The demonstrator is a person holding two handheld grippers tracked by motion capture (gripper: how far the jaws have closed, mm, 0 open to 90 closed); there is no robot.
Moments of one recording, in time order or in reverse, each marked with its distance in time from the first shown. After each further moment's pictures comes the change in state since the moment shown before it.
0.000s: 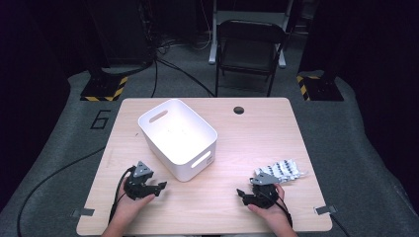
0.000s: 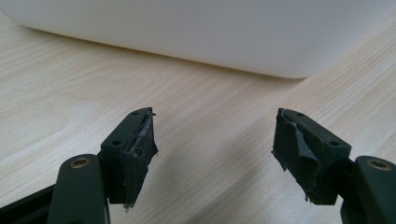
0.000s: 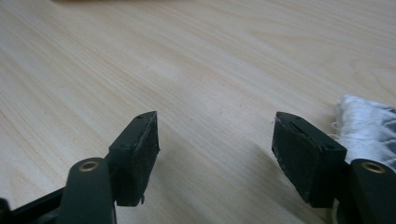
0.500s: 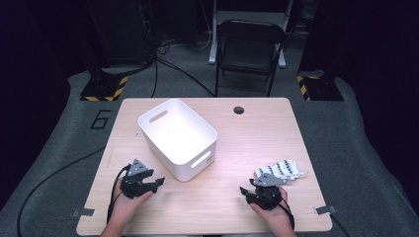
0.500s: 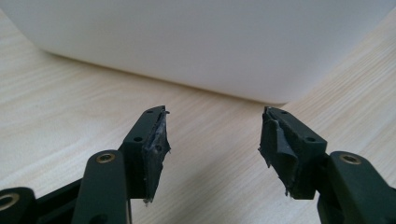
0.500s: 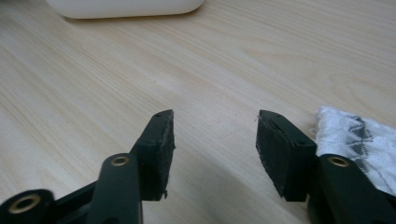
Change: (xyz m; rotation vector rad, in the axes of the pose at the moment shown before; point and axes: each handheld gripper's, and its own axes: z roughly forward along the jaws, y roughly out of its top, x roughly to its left) left arm -0.001 0.008 -0.016 -0.056 -0.017 -0.037; right arm 0.006 0.006 -0.018 -0.036 -0.018 -0.001
